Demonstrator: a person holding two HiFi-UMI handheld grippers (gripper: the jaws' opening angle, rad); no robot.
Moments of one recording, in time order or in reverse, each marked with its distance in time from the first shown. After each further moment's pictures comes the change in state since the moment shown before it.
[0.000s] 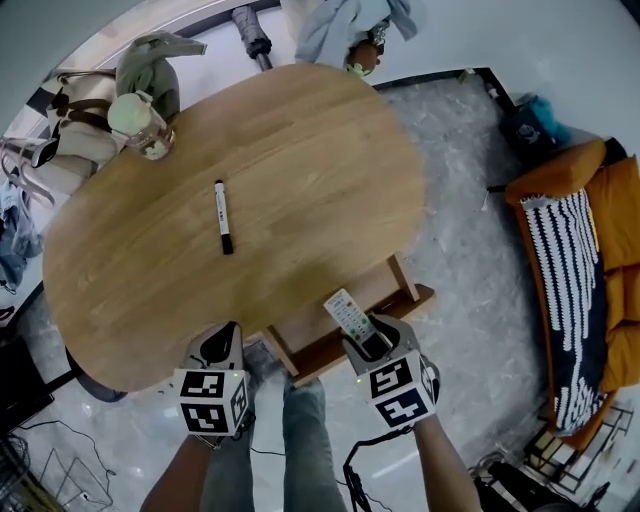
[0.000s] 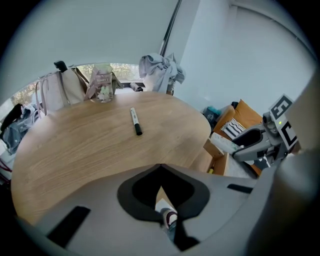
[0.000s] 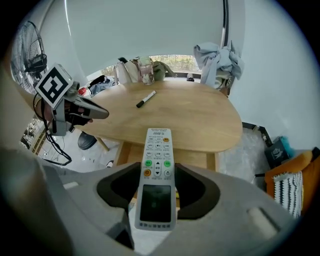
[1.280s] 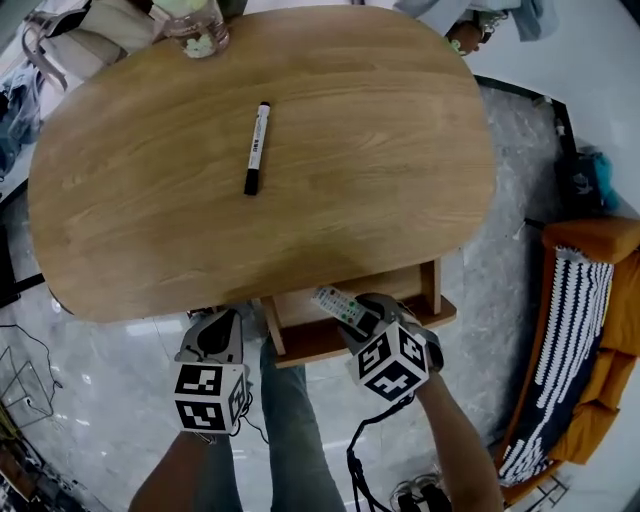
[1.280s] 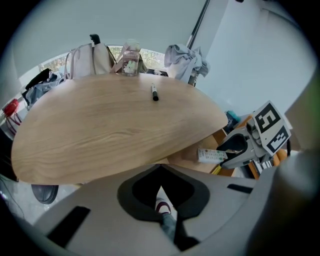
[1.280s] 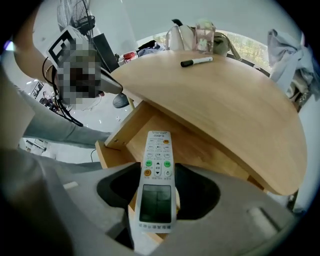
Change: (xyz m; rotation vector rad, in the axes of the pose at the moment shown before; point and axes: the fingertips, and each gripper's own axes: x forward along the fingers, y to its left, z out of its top) left arm 0.029 -0.009 -0.087 -0.267 0.038 0.118; right arm 0.098 0.010 -0.054 -0.530 0.227 0.317
